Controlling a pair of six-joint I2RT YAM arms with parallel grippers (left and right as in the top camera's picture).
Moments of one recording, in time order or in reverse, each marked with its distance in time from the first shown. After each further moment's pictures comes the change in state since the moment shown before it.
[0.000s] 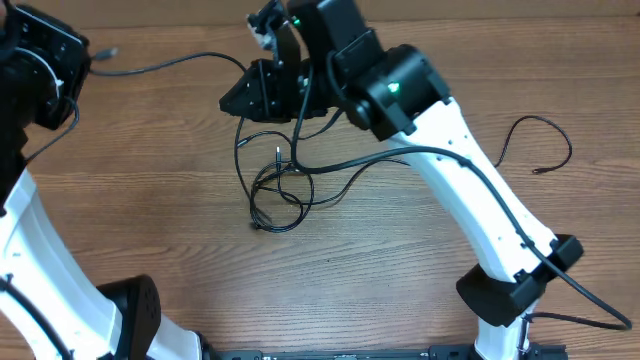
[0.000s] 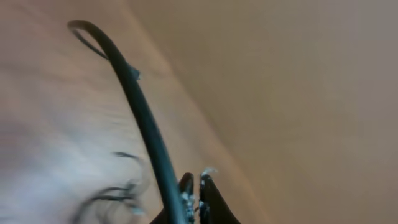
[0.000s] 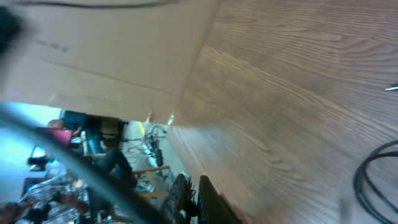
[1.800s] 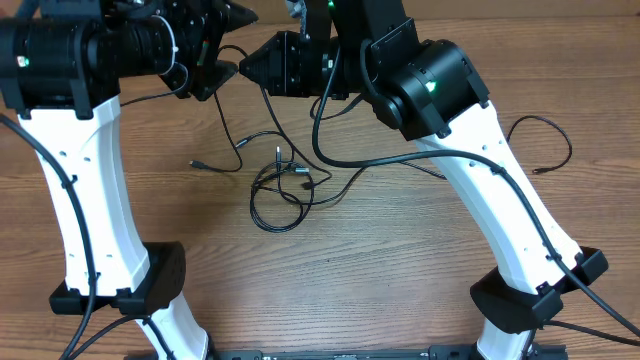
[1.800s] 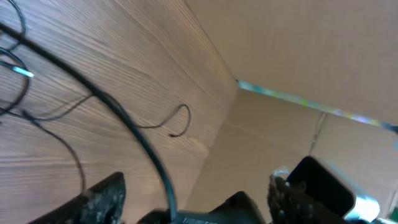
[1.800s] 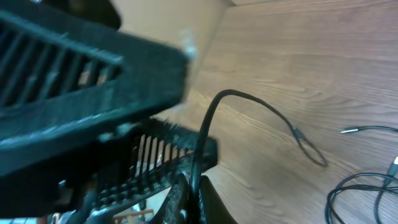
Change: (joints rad) left arm -0.251 0.176 -0.023 0.051 0.560 -0.177; right arm -0.047 -0.054 0.000 0.061 0.135 0.017
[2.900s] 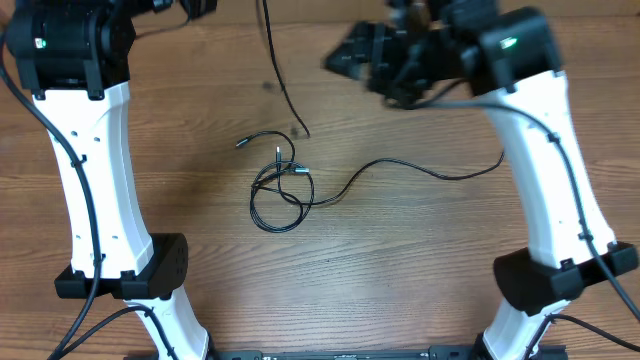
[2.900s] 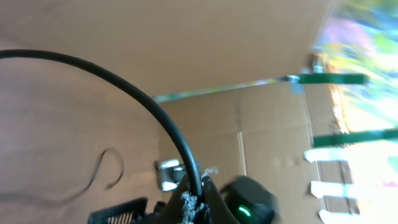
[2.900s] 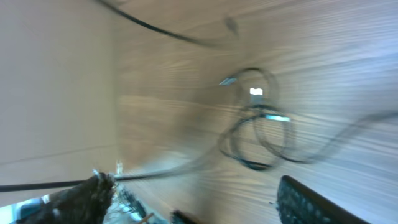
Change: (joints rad) left arm 0.000 0.044 -0.008 0.678 0.196 -0.070; right arm -0.327 0.000 -0.001 -0.447 -0.023 -0.095
